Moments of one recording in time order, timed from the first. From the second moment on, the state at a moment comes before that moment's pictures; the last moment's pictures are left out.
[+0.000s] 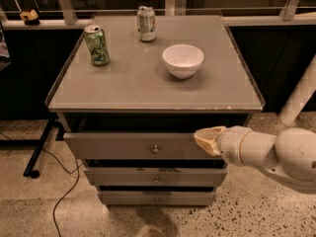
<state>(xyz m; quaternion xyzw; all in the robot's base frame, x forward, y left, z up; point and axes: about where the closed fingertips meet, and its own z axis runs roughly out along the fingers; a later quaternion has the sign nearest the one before) 0.512 -0.146 0.733 -0.33 0.81 0.16 0.47</state>
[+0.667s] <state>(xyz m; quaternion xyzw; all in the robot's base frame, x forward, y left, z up) 0.528 -0.186 0.709 -0.24 0.82 0.12 0.50</state>
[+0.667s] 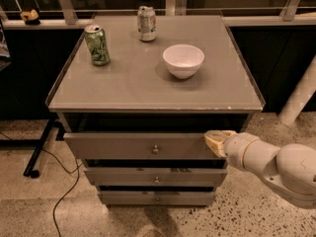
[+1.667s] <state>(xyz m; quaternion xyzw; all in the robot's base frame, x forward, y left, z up) 0.595 -0.172 0.700 -0.25 0.81 0.14 0.51</state>
